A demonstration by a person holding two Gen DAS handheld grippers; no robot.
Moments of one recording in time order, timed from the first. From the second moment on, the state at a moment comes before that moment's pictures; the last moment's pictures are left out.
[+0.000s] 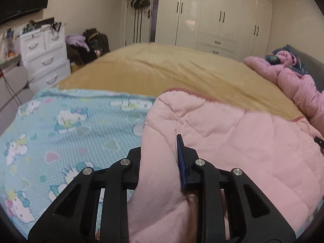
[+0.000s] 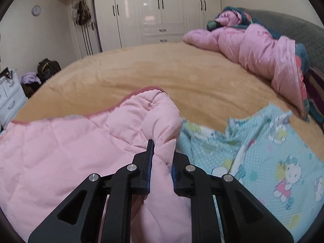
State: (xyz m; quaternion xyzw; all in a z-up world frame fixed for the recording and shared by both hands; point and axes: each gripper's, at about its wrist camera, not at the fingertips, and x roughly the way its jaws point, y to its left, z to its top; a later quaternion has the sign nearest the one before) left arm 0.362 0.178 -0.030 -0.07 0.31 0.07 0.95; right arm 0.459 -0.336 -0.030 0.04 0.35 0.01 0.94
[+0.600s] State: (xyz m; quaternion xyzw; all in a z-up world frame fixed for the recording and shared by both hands) left arm 0.367 0.172 -0.058 -0.07 0.35 0.08 0.93; right arm 0.465 -0.334 -0.063 0.05 0.41 -0.01 0.91
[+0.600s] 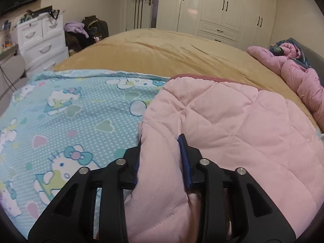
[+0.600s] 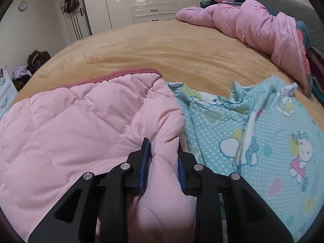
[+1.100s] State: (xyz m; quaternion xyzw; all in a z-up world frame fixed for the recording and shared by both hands) left arm 0.300 0.122 0.008 -0.01 0.30 0.07 0.95; right arm 0.333 -0.292 0.007 0.03 0.32 0.12 0.94
